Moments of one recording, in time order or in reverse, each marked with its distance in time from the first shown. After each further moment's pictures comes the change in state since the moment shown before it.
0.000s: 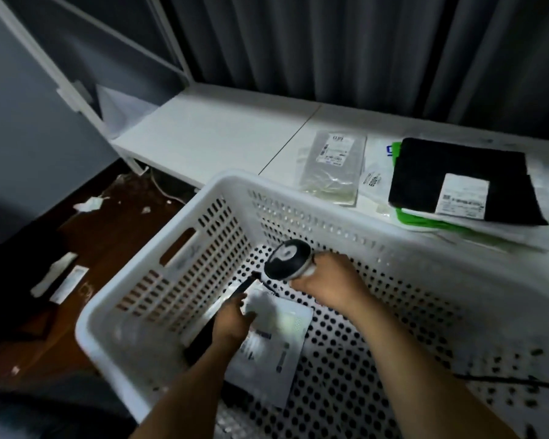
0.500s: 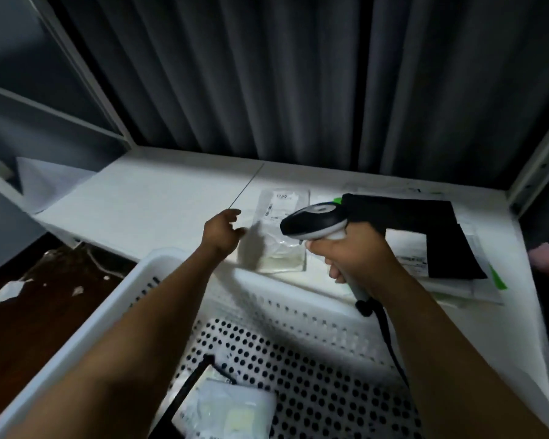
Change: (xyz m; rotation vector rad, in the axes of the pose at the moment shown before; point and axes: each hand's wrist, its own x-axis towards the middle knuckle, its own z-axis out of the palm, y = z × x) left_hand 0.156 0.278 -0.073 -0.048 0.137 0.429; right_hand 0.056 0.002 -0.161 0.447 0.357 0.099
